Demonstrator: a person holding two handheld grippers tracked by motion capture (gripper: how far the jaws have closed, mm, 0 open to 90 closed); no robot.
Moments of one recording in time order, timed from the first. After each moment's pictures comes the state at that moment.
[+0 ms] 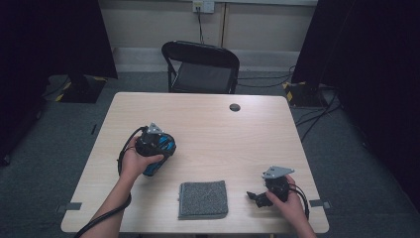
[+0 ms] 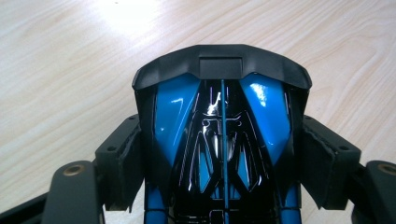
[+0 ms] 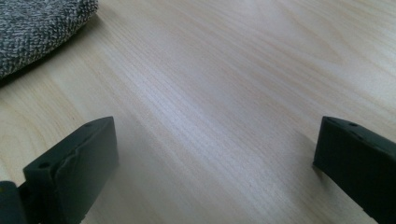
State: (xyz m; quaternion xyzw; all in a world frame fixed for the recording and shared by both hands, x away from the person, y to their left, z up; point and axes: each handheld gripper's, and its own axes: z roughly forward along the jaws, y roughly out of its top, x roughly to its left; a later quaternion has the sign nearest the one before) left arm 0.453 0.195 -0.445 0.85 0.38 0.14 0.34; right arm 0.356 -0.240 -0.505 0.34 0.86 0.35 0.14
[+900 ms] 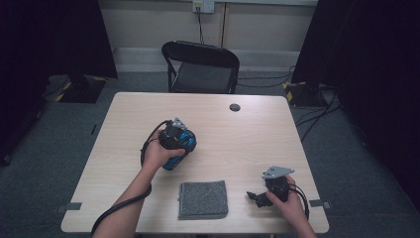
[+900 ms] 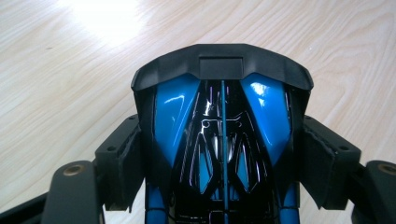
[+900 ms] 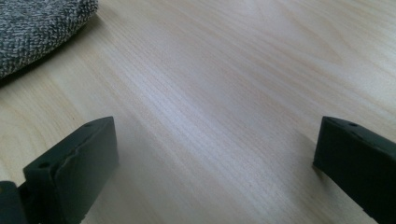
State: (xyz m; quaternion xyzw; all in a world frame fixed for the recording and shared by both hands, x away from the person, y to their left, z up) left arm 0.483 0.125 -0.447 0.87 0.34 0.12 0.34; right arm 0.356 -0.240 -0.505 0.34 0.86 0.35 0.14
